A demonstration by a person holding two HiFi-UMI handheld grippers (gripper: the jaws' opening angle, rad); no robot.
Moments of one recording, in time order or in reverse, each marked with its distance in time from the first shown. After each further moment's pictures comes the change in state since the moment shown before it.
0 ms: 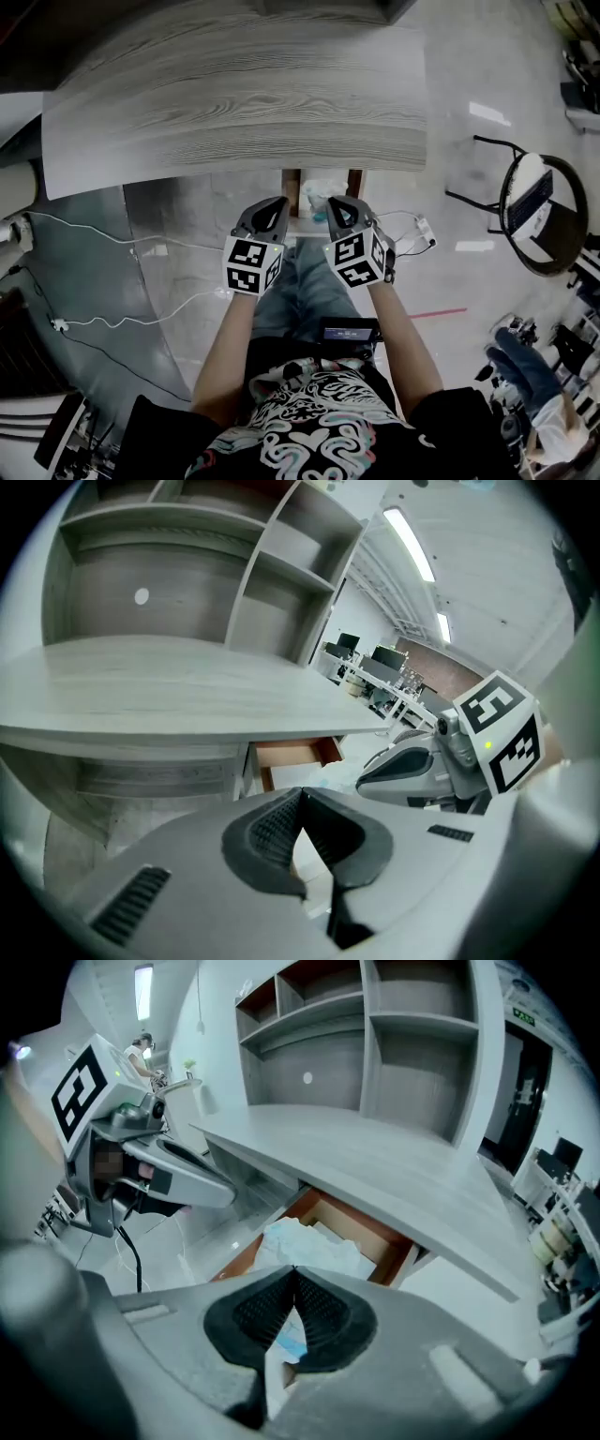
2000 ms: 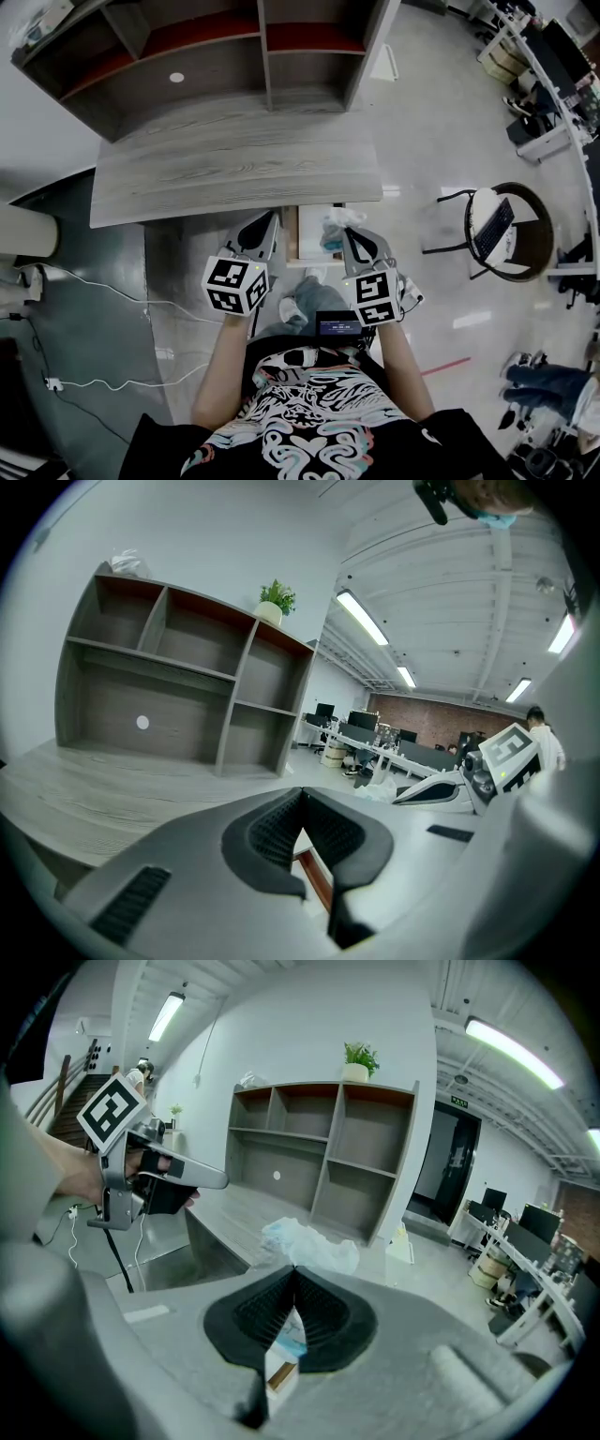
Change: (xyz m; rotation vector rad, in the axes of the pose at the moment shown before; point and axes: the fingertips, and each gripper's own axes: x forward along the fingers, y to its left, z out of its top) left arm -0.178 -0.048 0.146 0.125 -0.451 -0.060; right arm -0.203 0.022 0.094 0.015 -0.351 -0.337
